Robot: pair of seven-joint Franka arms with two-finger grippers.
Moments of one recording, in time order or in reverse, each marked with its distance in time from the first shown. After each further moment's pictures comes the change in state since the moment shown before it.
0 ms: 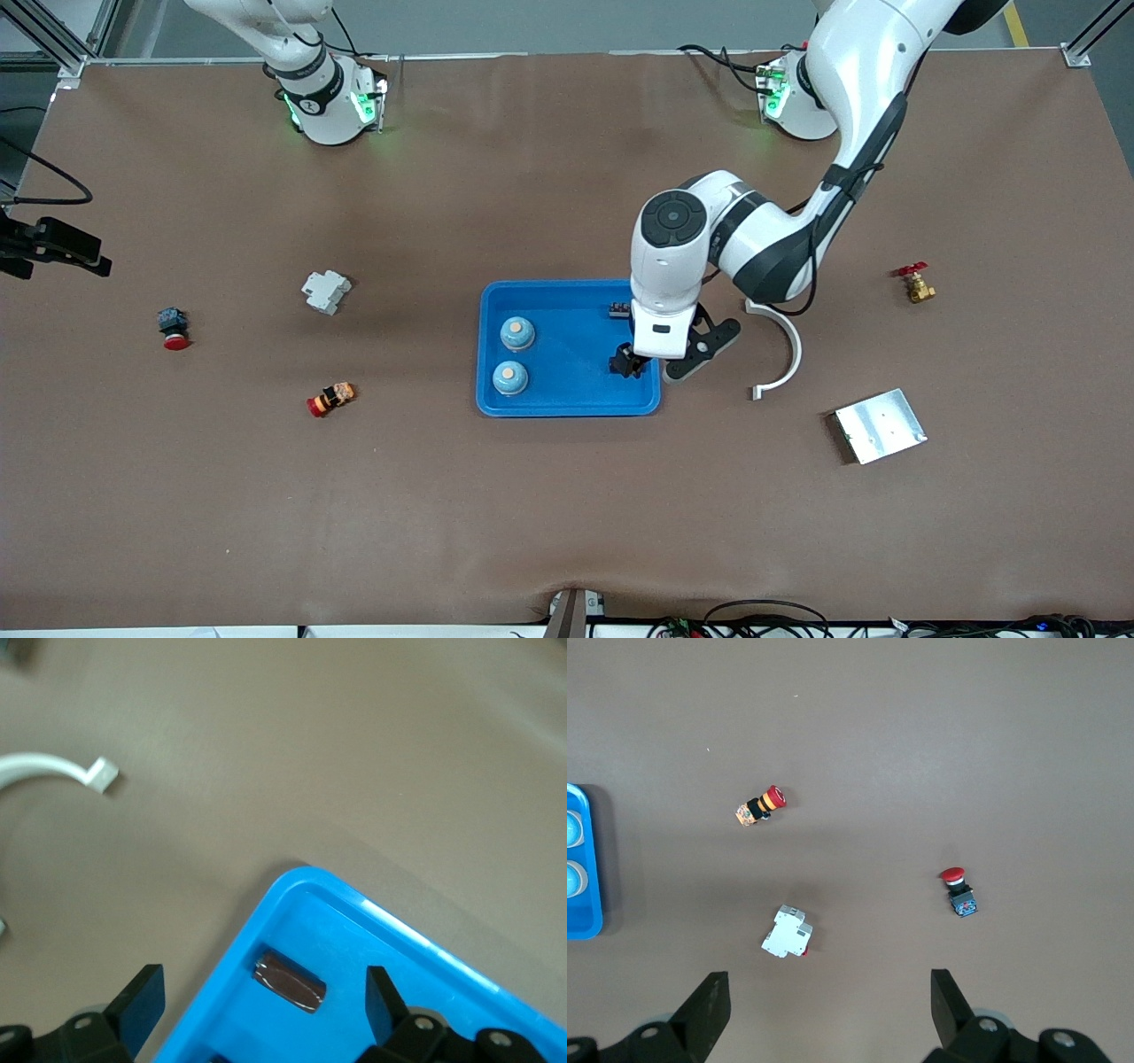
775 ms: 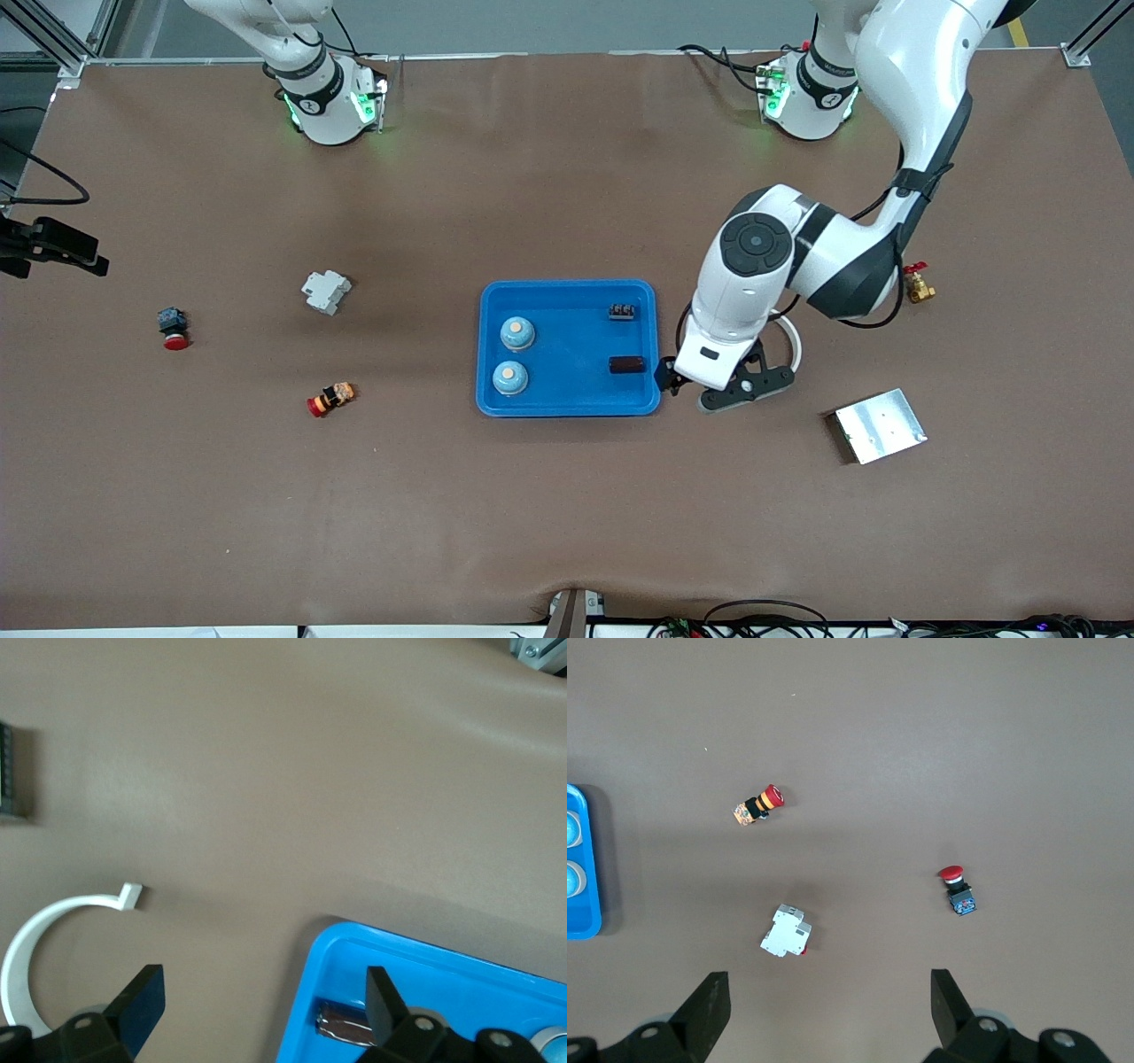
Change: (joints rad) left arm 0.107 -0.012 0.000 0.040 -0.055 -0.003 0.417; right arm 0.000 0.000 -0.003 0.000 0.000 -0.002 0.000
